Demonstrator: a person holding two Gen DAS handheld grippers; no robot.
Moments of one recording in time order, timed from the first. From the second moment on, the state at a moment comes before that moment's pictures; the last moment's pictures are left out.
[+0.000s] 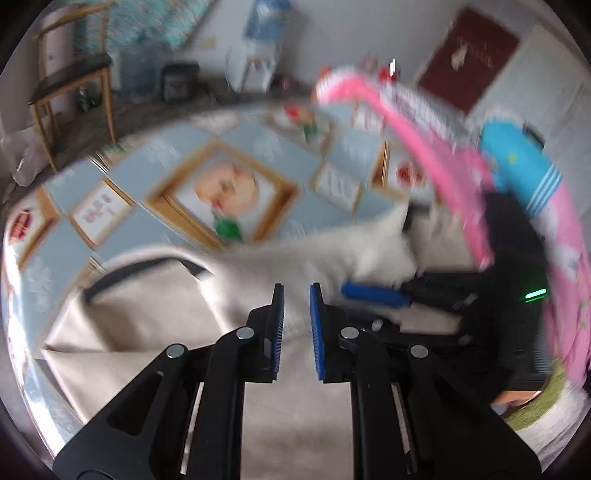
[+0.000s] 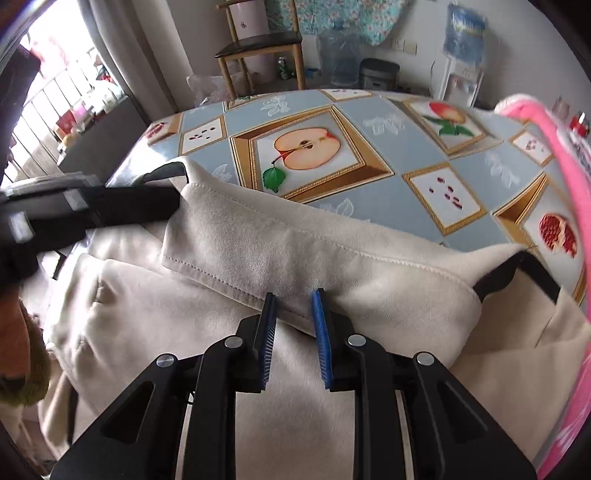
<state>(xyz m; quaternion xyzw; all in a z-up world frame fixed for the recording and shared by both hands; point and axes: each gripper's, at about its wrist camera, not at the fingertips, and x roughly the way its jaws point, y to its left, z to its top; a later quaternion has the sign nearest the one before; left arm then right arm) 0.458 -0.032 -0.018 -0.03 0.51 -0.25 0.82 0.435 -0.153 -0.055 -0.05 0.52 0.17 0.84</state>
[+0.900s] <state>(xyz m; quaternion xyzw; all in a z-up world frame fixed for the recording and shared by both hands) 0.464 -0.052 -0.054 0.00 0.52 -0.22 0.82 0.469 -0.227 -0.061 -0.02 0.54 0.07 0.84</state>
